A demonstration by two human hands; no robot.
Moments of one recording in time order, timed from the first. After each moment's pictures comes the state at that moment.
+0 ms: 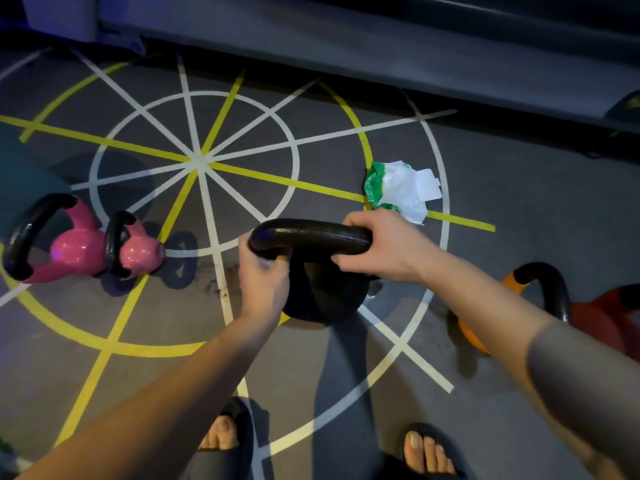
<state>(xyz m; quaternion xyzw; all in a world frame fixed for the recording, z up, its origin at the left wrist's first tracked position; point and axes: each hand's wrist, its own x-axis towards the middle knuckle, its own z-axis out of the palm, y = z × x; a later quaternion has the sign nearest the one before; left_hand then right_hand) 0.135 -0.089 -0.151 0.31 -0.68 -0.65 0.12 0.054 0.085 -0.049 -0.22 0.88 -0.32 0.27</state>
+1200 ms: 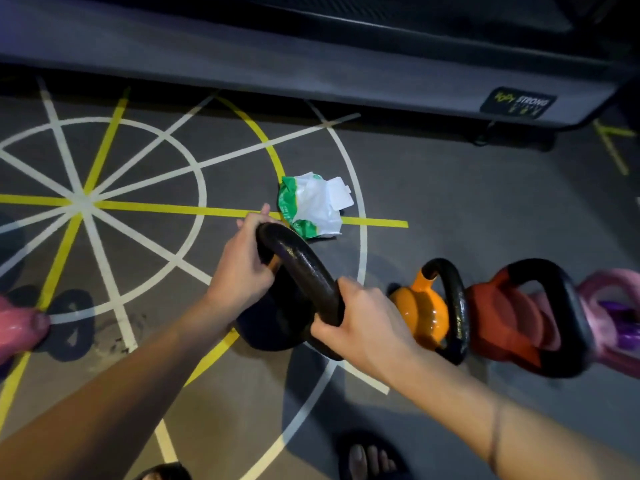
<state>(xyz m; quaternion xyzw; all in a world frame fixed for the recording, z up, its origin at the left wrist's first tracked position) 0.042 -0.036 -0.131 -0.08 -0.84 -0.54 0.00 0.115 0.161 -0.043 -0.02 0.95 -0.23 0.20</state>
